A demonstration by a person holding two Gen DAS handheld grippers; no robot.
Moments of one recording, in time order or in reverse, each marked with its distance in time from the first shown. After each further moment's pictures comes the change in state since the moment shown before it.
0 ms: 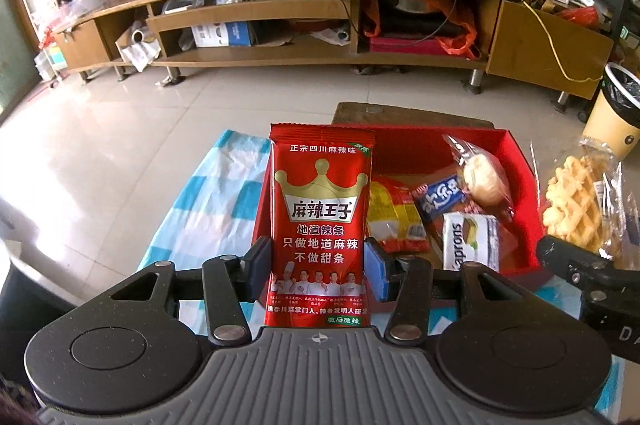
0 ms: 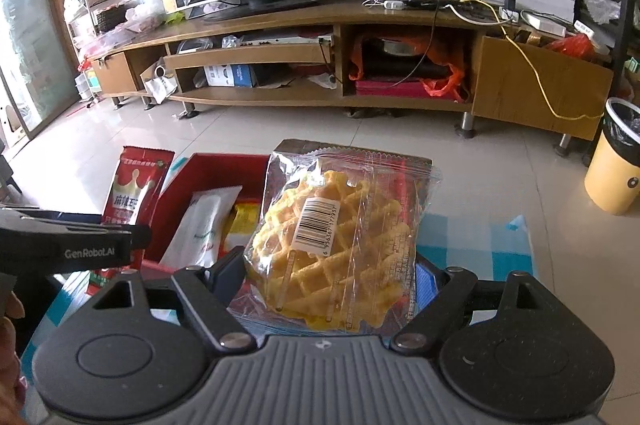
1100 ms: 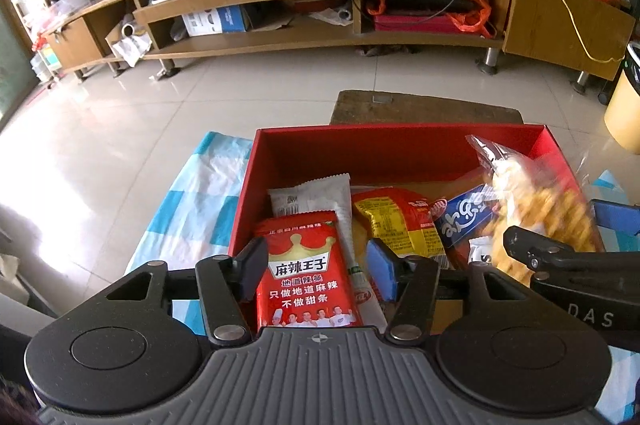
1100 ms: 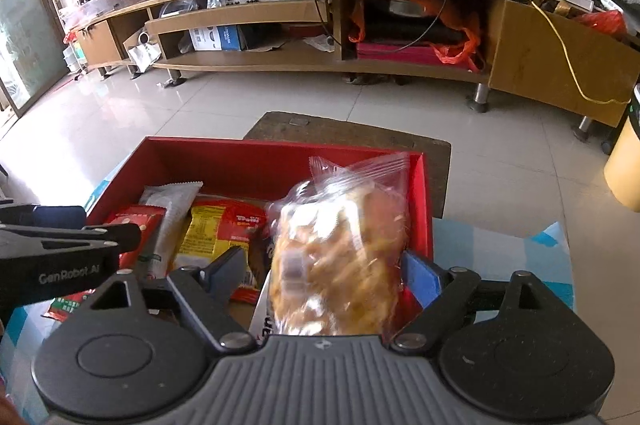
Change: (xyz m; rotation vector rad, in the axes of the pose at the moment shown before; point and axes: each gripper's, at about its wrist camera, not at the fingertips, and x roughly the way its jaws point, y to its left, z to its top) left arm 0.059 -0.012 0.023 0.035 0.061 0.035; right arm 0.095 -0.010 0.022 -0.010 0.119 0.001
